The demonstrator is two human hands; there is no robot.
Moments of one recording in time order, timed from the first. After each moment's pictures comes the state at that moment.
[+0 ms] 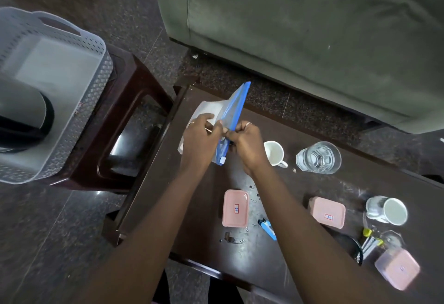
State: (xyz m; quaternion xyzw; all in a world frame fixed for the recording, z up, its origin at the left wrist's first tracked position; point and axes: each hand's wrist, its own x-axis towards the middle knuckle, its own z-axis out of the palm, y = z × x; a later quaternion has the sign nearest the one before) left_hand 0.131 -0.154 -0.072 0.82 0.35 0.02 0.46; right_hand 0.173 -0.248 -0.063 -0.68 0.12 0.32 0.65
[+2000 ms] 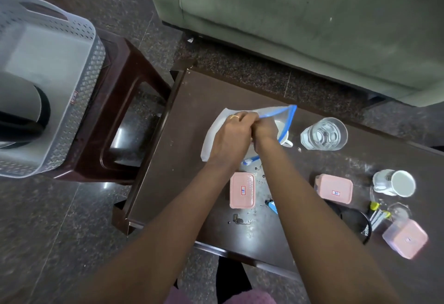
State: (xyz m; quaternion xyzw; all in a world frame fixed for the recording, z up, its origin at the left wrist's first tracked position) left_hand 0.124 -0.203 -0.086 0.94 0.08 0.02 0.33; right_hand 0.182 -0.262 -0.094 -0.84 0.25 0.27 0.39
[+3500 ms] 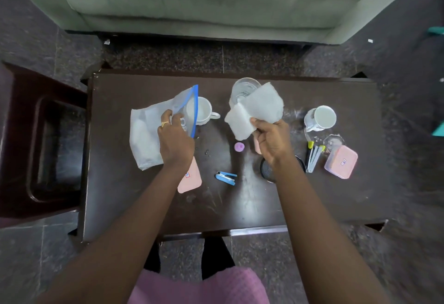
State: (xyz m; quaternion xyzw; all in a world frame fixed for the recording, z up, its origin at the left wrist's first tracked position) left_hand 0.107 -0.272 -0.115 0.92 0.23 -0.08 0.31; right_hand 0.125 -0.463 -0.080 -0.48 0.33 0.08 0.81
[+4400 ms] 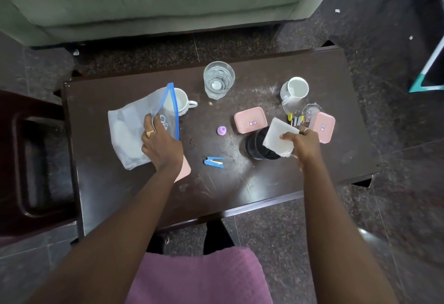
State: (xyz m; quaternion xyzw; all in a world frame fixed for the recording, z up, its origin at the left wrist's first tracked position) left_hand 0.077 -0.284 -0.141 0.95 0.22 -0.05 0.21; right_hand 0.037 -0.573 -0.078 -0.70 0.48 0.09 0.53
